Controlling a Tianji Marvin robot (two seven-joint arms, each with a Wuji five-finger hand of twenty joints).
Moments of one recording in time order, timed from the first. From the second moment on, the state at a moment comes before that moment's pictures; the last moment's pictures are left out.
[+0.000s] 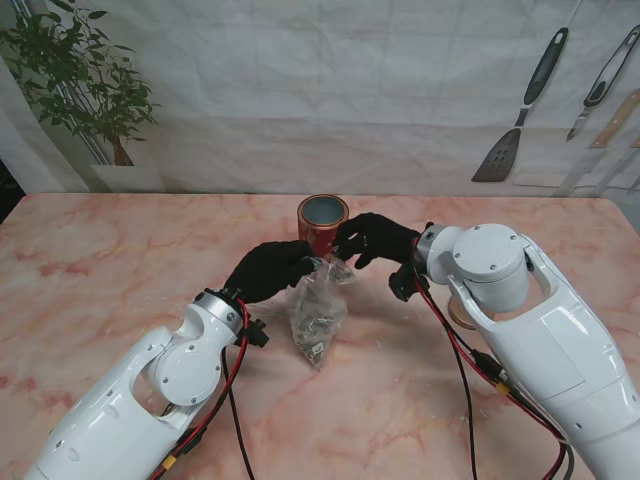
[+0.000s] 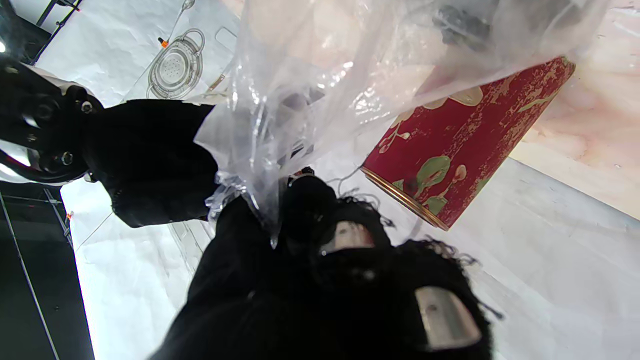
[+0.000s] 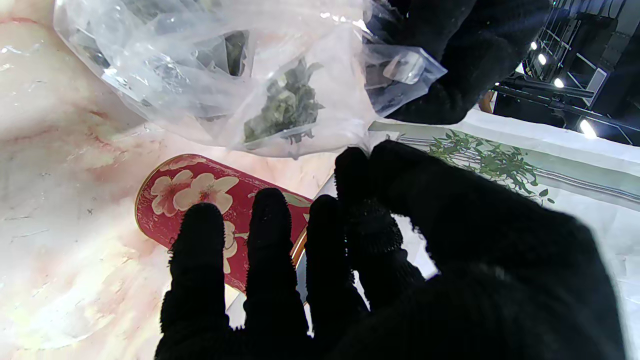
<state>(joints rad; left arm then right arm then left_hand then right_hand) 1.52 -1.13 -1.06 -1.76 0.54 -0.06 0.09 -1.25 -1.08 1.14 -1.71 0.12 0.45 0.49 1.13 -0.04 -0.05 -0.05 0.72 0.15 0.93 1.09 1.08 0.01 1.13 0.86 1.24 -0.09 1.44 0.86 1.13 -0.14 1.81 0.56 0.74 -0.50 0.92 0.01 0.66 0.26 1.19 0.74 0.25 0.18 1.07 1.07 0.18 0.19 0.98 0.66 -0.02 0.36 1.10 0.56</state>
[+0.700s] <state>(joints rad) 1.53 -1.13 -1.07 -1.77 0.55 -0.06 0.09 -1.24 -1.10 1.19 -1.75 0.11 0.50 0.41 1.13 -0.04 -0.05 -0.05 0.72 0.15 0.93 1.09 1.08 0.01 1.13 0.86 1.24 -0.09 1.44 0.86 1.13 -0.14 1.81 0.56 0.74 -0.50 0.92 0.01 0.66 0.26 1.19 0.74 0.25 0.19 1.07 1.07 0.19 0.20 0.99 0.68 0.00 0.36 1.11 0.56</state>
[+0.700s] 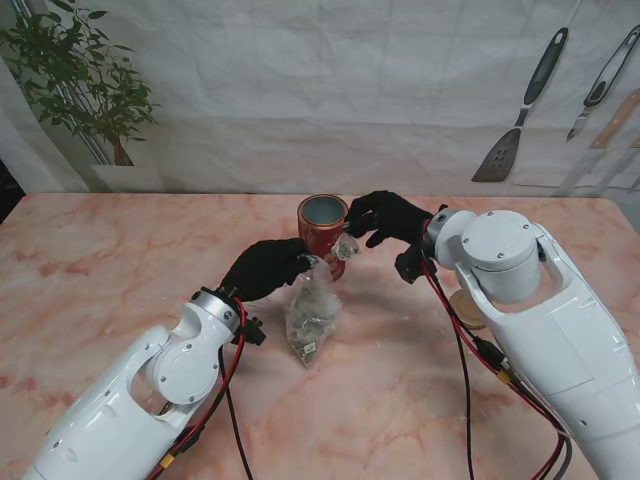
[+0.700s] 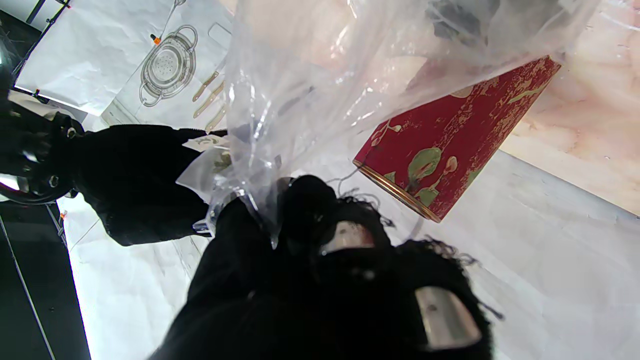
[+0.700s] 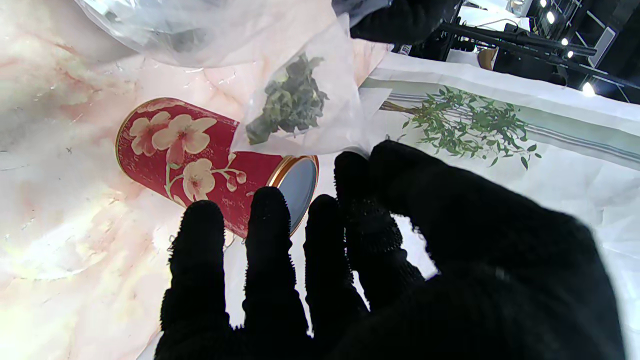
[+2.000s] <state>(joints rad) 1.55 -1.13 -1.09 -1.78 0.56 -0.06 0.08 -0.96 -1.23 1.05 -1.31 0.25 0.50 0.20 1.13 -0.04 -0.05 -0.05 0.72 0.15 0.93 1.09 1.08 0.01 1.13 0.86 1.24 -0.09 1.44 0.86 1.13 -0.14 1.81 0.56 0.75 -0.50 0.92 -0.01 0.66 0.27 1.17 0.74 0.27 0.20 1.07 1.10 0.20 0.20 1.01 0.69 0.00 0.36 1.11 0.56</state>
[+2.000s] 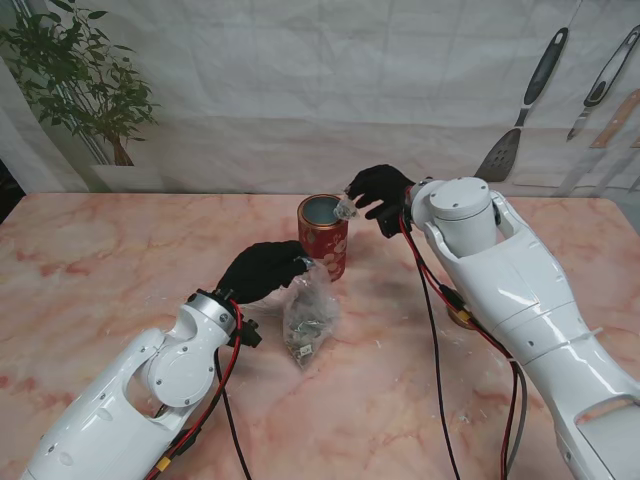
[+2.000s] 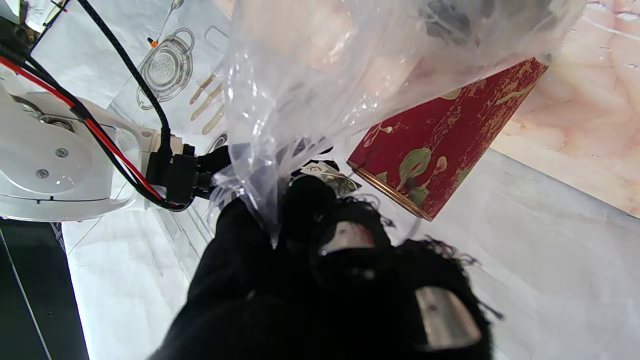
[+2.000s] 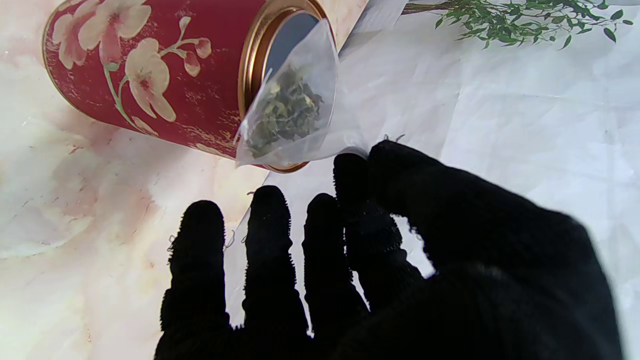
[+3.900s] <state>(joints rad) 1.55 -1.13 -1.10 -1.78 0.55 -0.08 0.07 -0.84 -1.31 0.93 -1.15 0.23 0.55 0.10 1.13 -0.04 -0.05 -0.05 0.72 0.15 0.93 1.09 1.08 0.01 1.13 0.86 1.24 -0.09 1.44 0.86 1.13 -0.14 1.81 0.56 0.52 -0.50 0.83 -0.08 0.72 0.22 0.94 0.67 0.32 0.20 1.08 1.09 0.25 0.21 1.05 0.71 0.02 0.35 1.11 0.57</state>
